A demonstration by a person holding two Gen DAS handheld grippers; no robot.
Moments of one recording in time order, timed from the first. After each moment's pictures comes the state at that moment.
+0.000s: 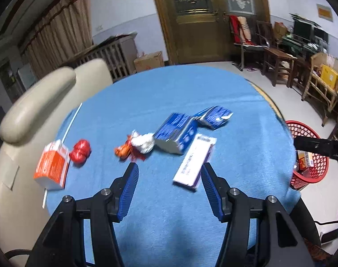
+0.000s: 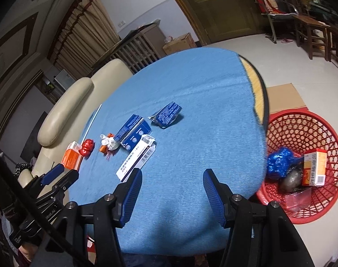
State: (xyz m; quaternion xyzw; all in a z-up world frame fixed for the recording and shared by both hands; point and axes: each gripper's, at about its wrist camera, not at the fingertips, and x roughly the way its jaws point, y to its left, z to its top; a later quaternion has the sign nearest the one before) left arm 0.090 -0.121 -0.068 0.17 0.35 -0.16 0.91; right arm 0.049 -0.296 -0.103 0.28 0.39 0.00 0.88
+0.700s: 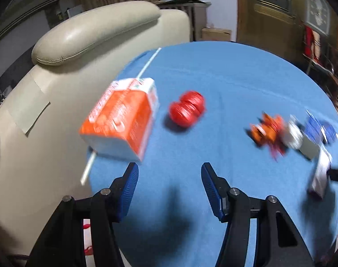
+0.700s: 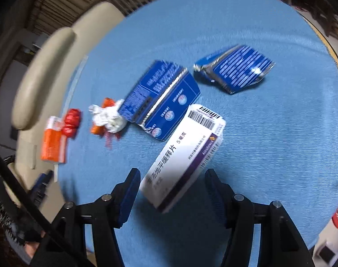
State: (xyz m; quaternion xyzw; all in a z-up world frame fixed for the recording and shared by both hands) left arm 0.229 0.080 -0.113 0.06 0.44 0.01 0.90; right arm 0.218 -0.178 -0.166 0.26 0.57 0.00 0.78
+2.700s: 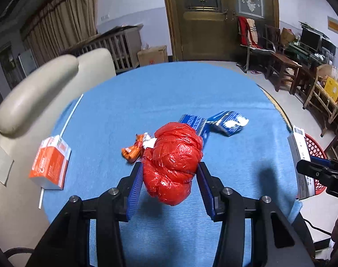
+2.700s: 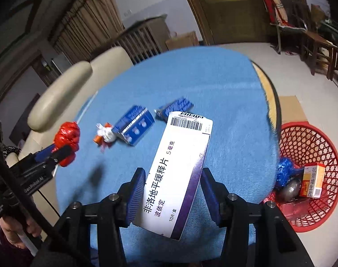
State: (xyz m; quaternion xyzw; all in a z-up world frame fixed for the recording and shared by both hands) left arm 0.123 -0.107 -0.065 0.14 0.37 -0.17 0.90; right arm 0.062 -0.259 -0.101 0.22 0.40 -0.01 0.89
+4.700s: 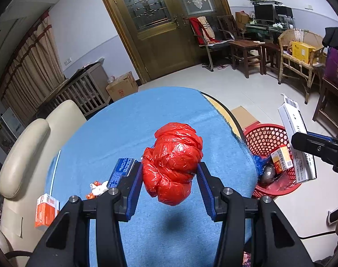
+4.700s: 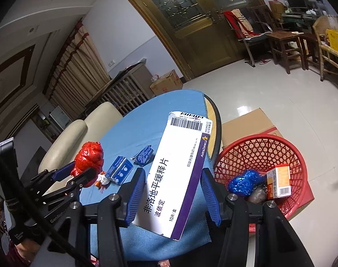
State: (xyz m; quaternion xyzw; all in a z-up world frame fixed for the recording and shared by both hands) left arm 0.053 -0.248 -0.033 0.26 0.29 -0.25 0.89; right arm -0.041 -0.361 -0.069 0.31 0.27 -0.08 0.91
